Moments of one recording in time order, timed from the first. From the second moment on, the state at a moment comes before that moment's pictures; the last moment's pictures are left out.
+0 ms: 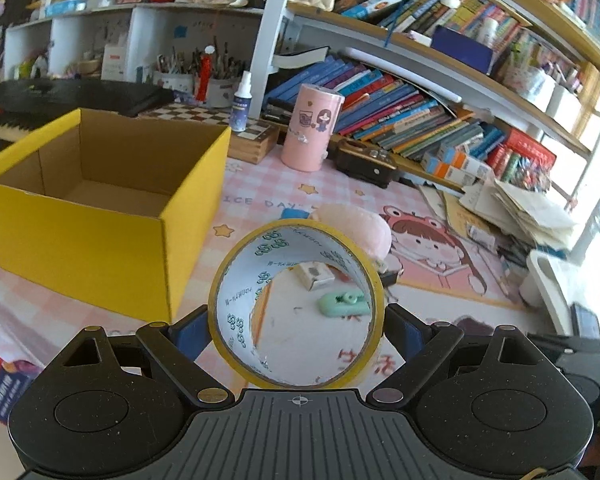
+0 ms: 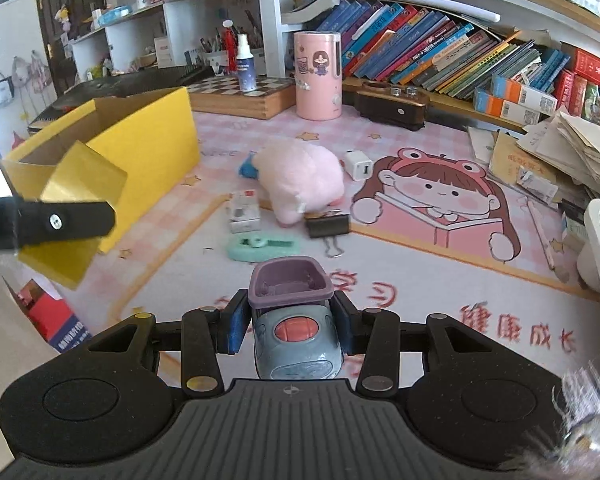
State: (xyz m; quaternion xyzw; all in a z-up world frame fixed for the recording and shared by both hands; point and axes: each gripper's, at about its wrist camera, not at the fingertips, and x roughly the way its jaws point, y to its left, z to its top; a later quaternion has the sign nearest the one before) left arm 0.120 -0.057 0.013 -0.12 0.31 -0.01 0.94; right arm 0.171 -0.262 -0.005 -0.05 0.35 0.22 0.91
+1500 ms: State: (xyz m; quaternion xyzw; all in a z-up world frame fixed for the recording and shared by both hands) left arm -0.038 0.138 0.009 -0.11 0.32 0.04 0.94; right arm 0.000 -0.038 0.002 -0.08 0.37 0.27 0.88
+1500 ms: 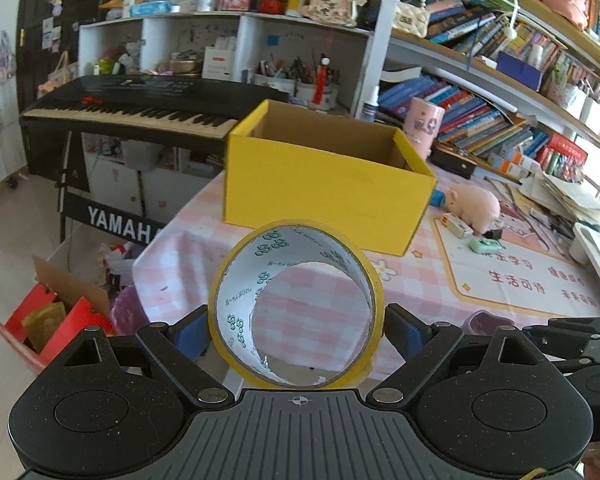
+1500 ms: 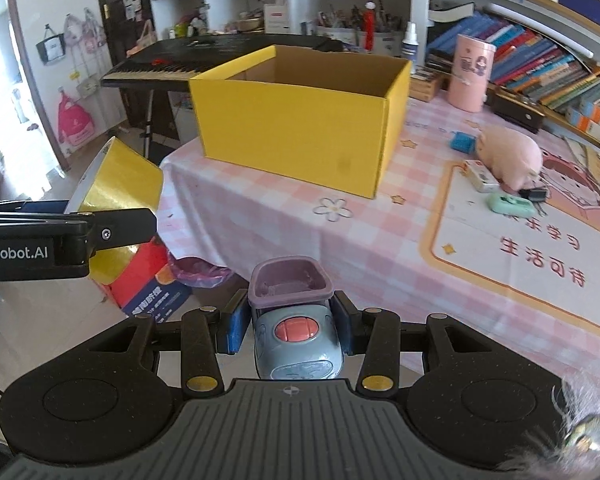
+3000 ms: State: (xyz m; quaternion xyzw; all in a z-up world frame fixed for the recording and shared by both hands) left arm 0.162 0.147 0.067 -0.04 0.25 0.07 0.96; right arm 0.219 -0.003 0.064 -0.09 0.29 0.32 0.90
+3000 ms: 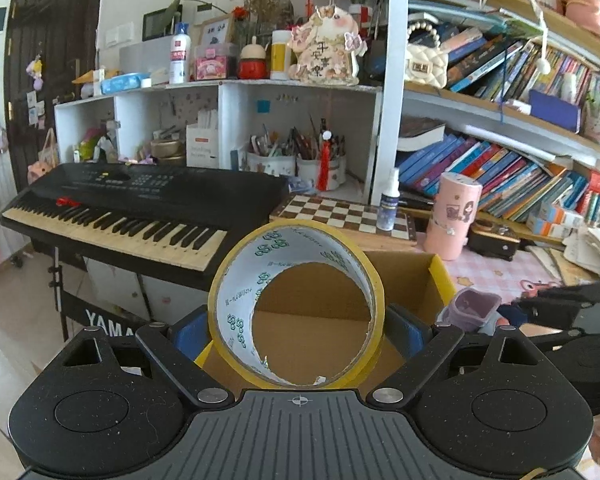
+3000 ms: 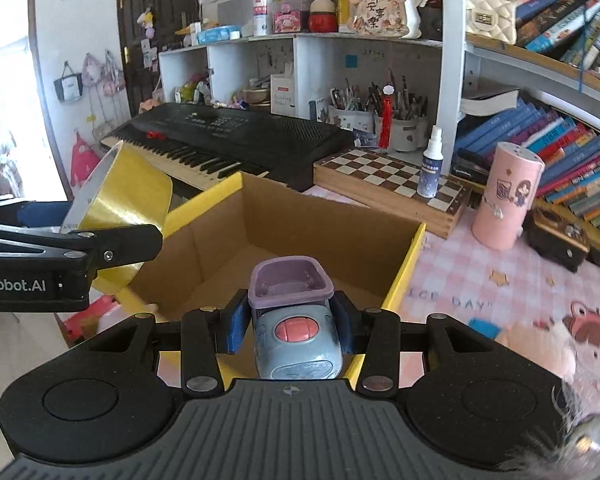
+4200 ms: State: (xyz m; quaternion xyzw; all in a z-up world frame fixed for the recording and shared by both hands) left arm 0.268 0.138 -0.006 0.00 0.45 0.06 0.89; right arm 0.317 0.068 -0.015 -0.43 0.31 0.48 0.70
